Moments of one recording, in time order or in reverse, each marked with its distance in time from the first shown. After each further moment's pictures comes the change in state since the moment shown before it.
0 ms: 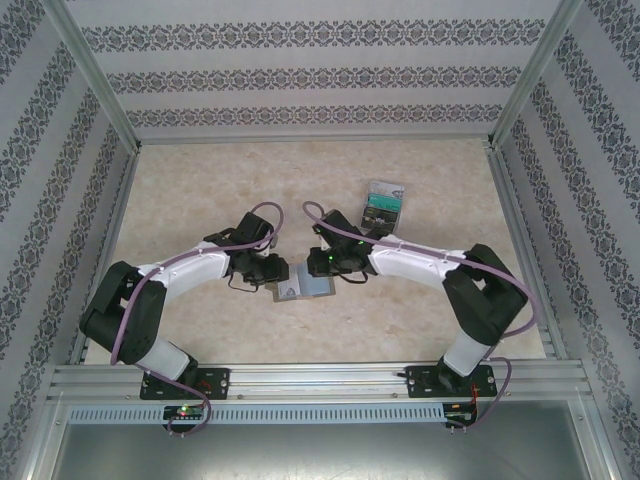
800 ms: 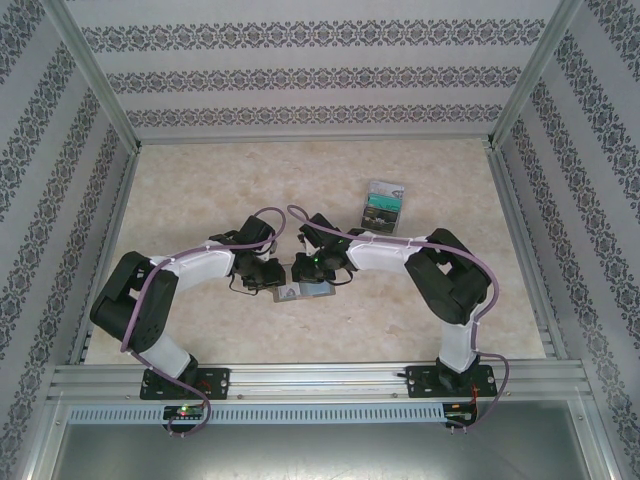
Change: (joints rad) left arm 0.005 0.077 -0.006 0.002 0.005 -0.001; right arm 0.010 0.206 0.089 0.034 -0.161 0.077
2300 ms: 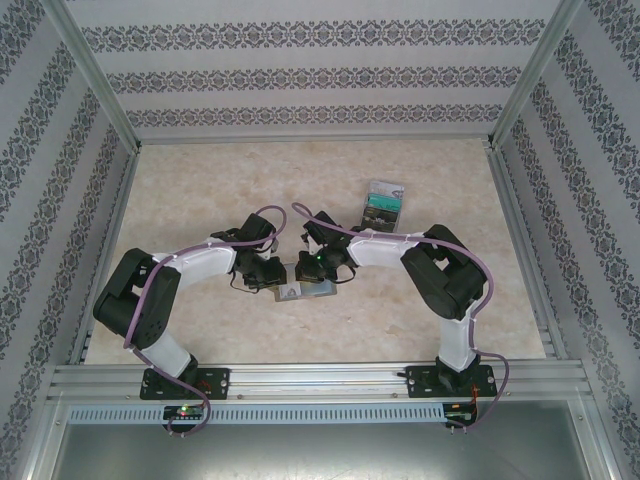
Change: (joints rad) left arm 0.006 0.023 0.027 -0.019 0.022 0.001; right arm -0.033 0.031 0.008 -0.001 -0.077 0.019
